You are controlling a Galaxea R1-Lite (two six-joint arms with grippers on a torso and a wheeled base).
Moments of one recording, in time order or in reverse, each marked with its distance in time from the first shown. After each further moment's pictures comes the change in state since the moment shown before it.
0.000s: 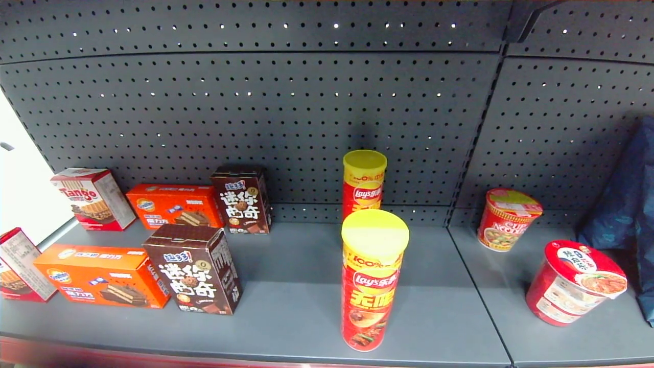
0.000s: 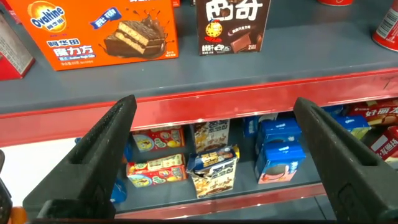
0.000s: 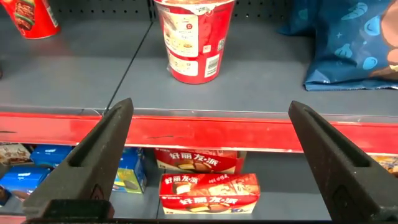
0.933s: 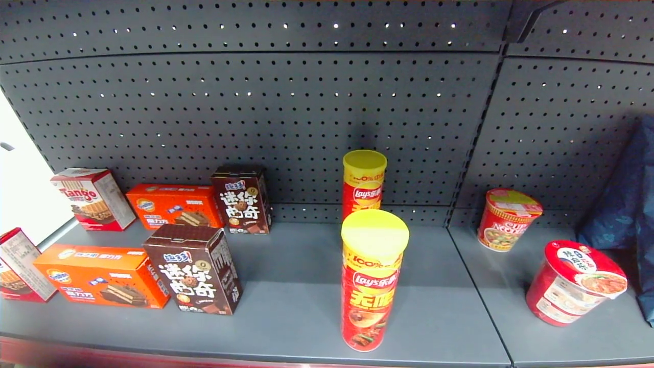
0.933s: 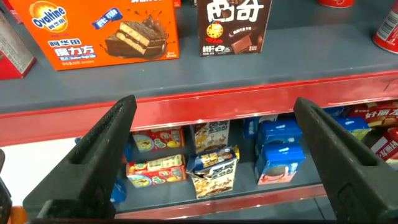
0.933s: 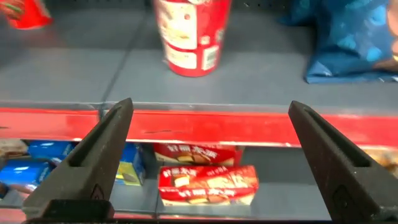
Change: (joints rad) left arm 0.000 0.000 -0.002 -0.001 0.004 -0.005; right arm -0.007 0.041 0.000 0.000 0.000 -0.003
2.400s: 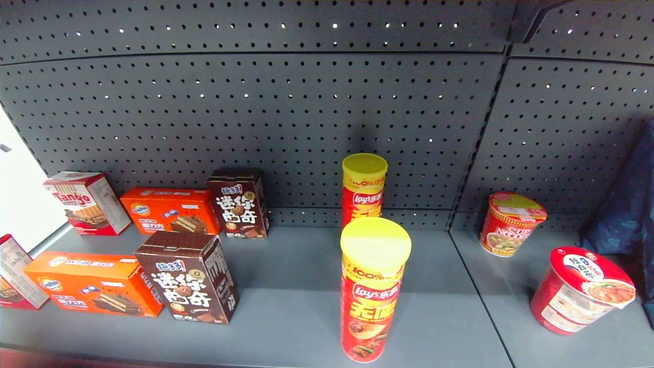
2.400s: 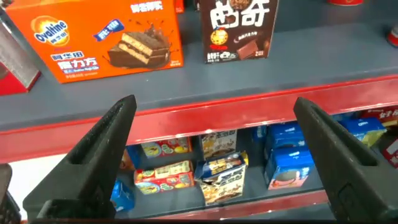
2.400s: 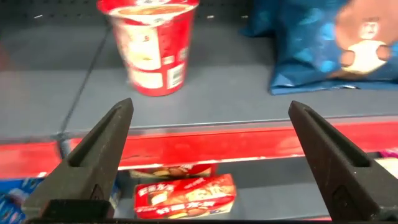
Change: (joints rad) left arm 0.004 -0.002 -0.001 0.001 0.006 0.043; right arm -0.063 0.038 -0.003 -0.063 -0.101 -0.021
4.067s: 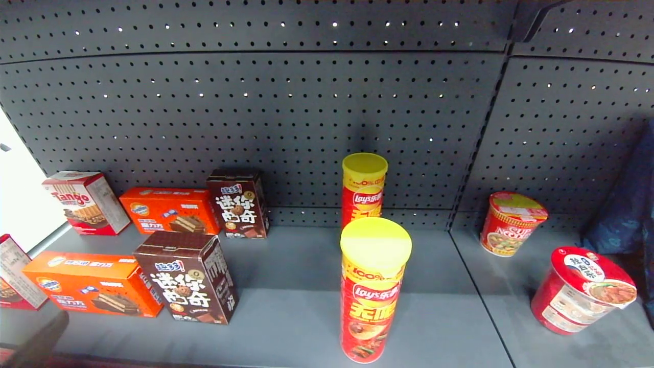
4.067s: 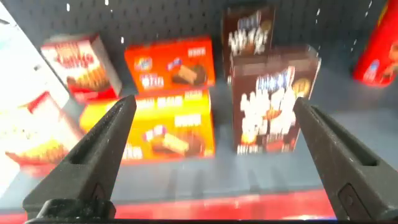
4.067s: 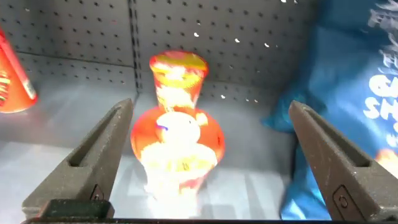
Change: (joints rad) left arm -0.003 0.460 -0.223 -0.319 0.102 0.044; right arm 0.024 0.610 -0.246 -0.437 0.148 -0.101
